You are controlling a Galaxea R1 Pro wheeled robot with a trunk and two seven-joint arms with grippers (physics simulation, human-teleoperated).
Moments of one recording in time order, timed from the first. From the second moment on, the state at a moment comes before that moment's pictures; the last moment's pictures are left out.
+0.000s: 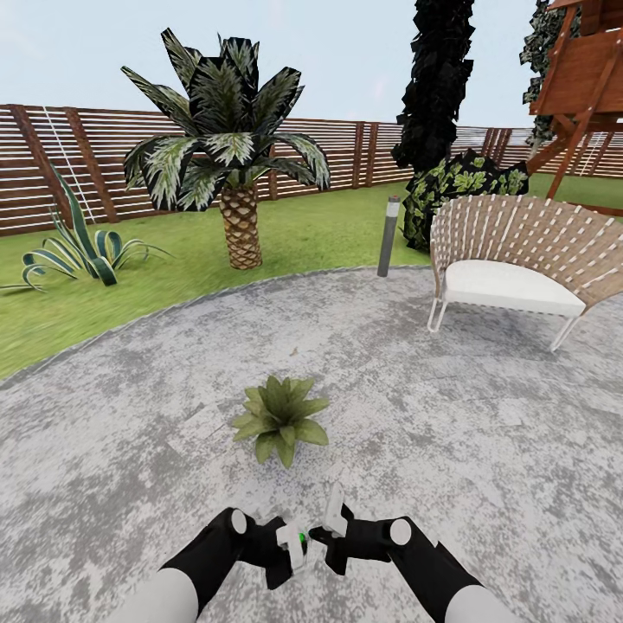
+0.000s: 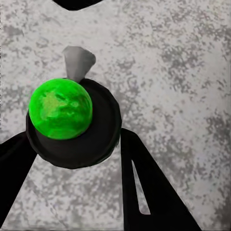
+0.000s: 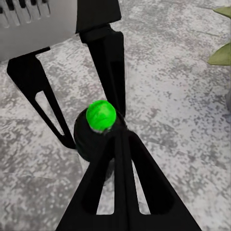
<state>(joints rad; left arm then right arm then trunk) -0.60 -0.15 -0.05 -0.44 -0.94 -0.04 -0.81 -0.54 0.08 0.25 -0.53 0.52 -0.29 0.73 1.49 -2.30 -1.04</state>
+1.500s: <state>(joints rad) -0.73 -0.02 0.24 -0.46 -0.95 0.61 -0.89 -0.49 0.05 0.24 -0.06 0.13 -0.32 -0.17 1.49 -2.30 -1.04</state>
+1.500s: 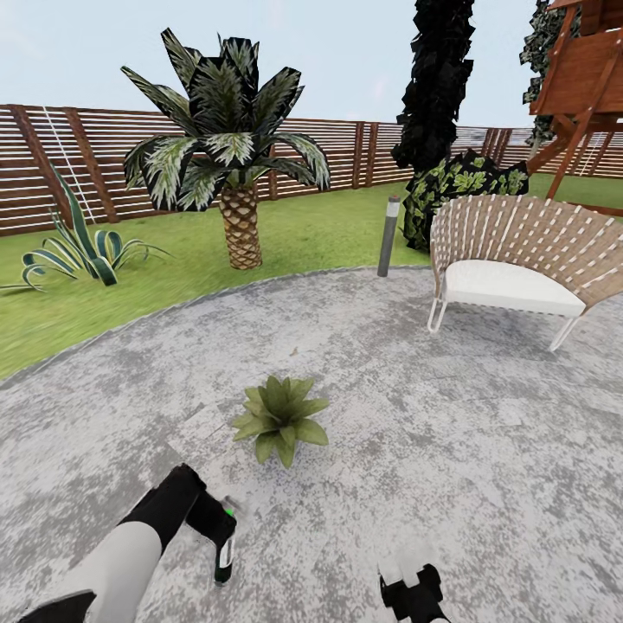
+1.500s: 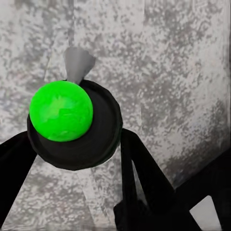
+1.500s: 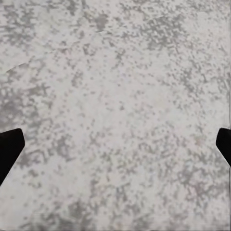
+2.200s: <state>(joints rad) -0.86 -0.04 -0.18 -0.48 -1.04 0.76 -1.20 -0.47 0.04 0.23 -0.05 -0.05 -0.31 -0.17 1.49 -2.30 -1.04</state>
